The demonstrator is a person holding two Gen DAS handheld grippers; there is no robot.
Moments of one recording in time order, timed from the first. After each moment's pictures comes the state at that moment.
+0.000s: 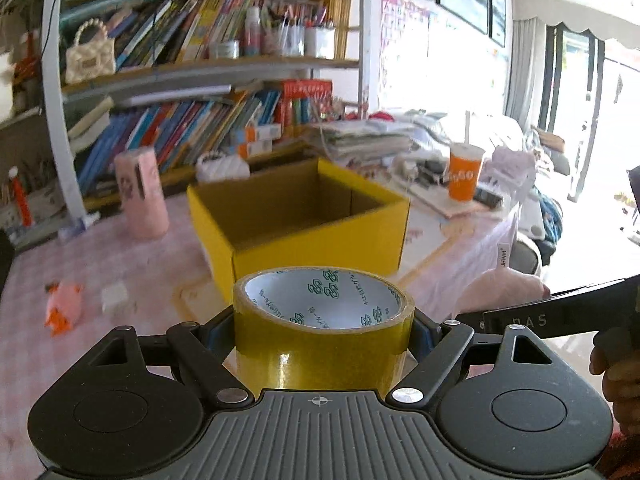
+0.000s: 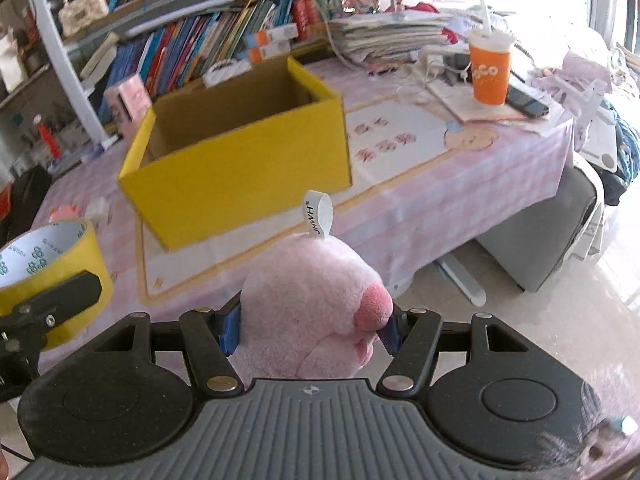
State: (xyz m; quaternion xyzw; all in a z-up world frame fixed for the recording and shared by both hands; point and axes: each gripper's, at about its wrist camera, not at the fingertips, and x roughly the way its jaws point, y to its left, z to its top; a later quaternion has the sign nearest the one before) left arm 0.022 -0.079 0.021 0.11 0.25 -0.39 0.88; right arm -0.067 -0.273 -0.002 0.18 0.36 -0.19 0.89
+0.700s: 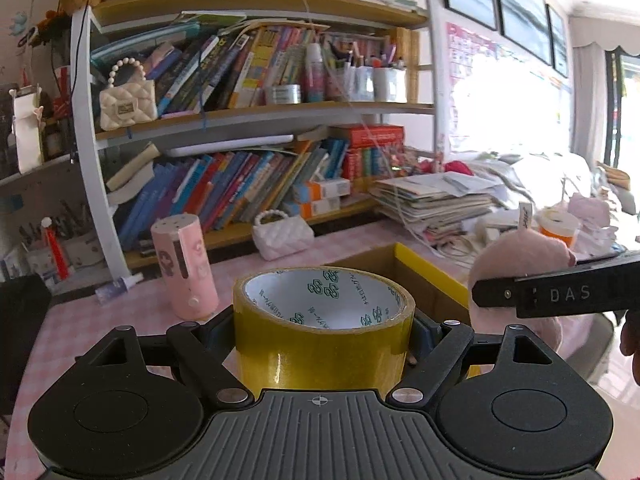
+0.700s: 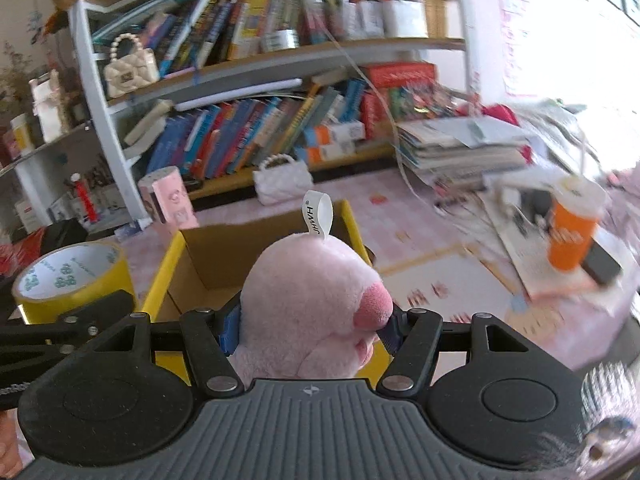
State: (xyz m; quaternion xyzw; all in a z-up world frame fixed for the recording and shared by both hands) left arm 0.115 -0.148 0.051 0.09 0.20 -0.29 0.93; right arm 0.059 -0.348 0.062 0.11 0.27 -0.09 0.95
